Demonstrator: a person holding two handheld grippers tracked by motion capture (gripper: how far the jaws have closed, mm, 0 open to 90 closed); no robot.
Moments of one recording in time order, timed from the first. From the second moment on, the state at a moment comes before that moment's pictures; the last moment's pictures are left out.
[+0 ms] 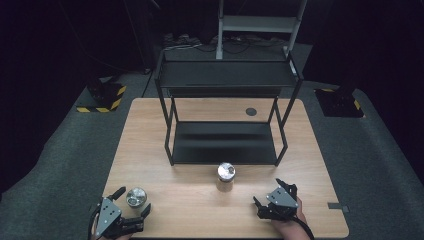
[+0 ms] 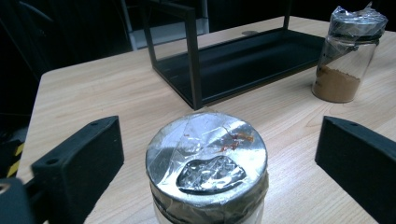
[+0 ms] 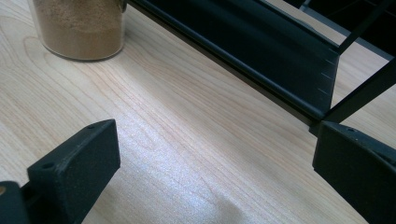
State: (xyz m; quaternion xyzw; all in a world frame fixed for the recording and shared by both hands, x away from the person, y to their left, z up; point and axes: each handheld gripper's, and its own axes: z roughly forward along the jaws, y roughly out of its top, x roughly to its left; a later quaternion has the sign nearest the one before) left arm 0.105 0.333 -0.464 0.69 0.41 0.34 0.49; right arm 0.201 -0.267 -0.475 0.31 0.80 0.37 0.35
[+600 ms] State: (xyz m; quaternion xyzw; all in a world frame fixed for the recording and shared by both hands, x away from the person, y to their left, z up) left arm 0.110 0.341 -0.472 0.69 0.42 0.32 0.50; right arm 0.201 -0.269 -0.475 0.32 0.80 0.38 0.34
